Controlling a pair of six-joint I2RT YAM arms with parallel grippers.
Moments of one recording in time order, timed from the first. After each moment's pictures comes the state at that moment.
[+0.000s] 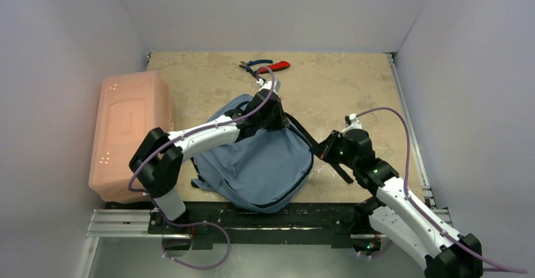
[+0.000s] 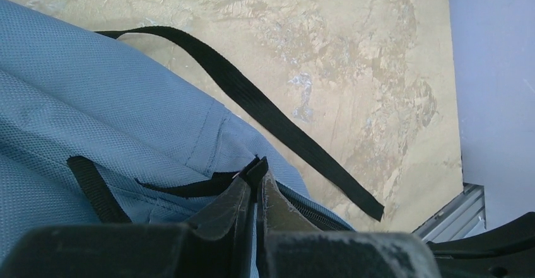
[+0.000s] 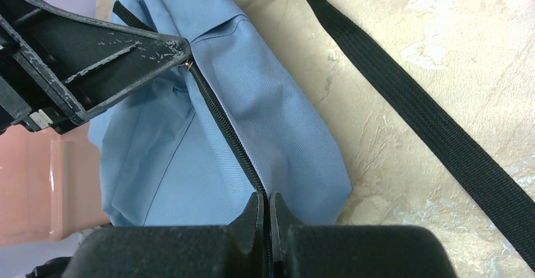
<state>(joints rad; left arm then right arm) -0.79 1.69 1.20 -0.13 -0.08 -0.75 0.47 0.74 0.46 -0.28 -0.09 0.82</state>
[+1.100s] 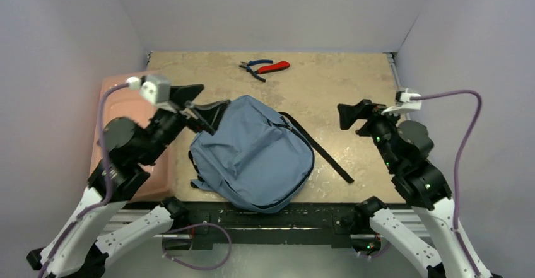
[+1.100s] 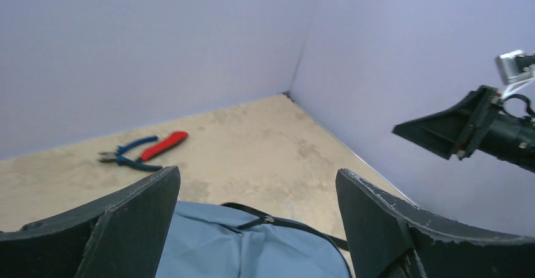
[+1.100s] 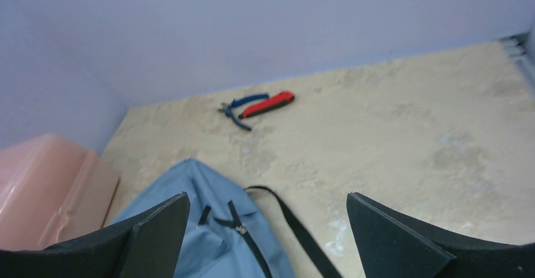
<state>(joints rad) -0.71 0.78 1.17 -0.27 -0.04 -0.27 0.46 0.63 0.99 -0.50 0.25 0.42</state>
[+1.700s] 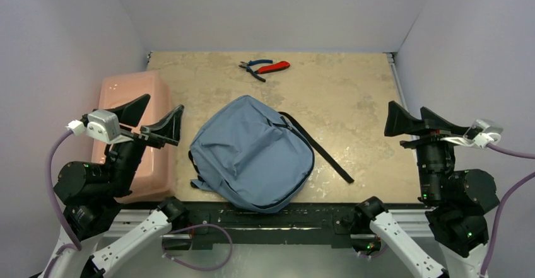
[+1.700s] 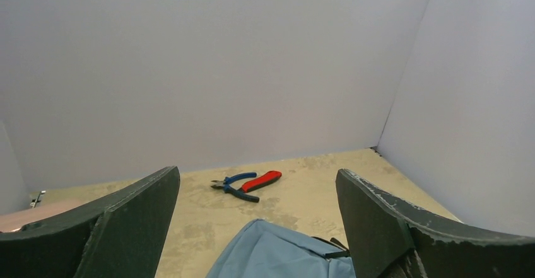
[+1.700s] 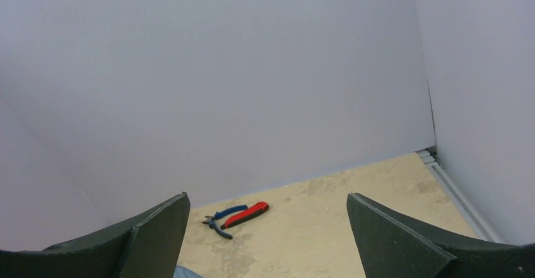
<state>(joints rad) -0.71 0.42 1.09 -0.30 -0.35 -0.01 0.46 0.40 1.14 -0.46 0.50 0.24</state>
